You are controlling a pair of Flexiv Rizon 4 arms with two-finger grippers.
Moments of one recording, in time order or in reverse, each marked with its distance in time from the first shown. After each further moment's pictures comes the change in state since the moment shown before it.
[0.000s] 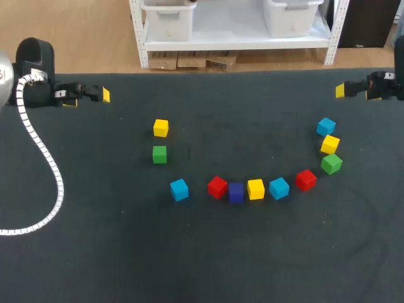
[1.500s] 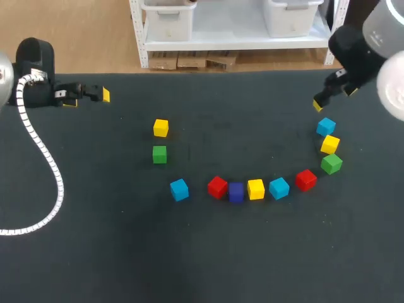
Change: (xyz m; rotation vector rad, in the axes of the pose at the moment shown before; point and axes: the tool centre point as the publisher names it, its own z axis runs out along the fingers) left arm 0.000 0.000 0.000 0.000 0.000 0.000; right arm 0.002 -0.021 0.067 0.204 0.466 -0.382
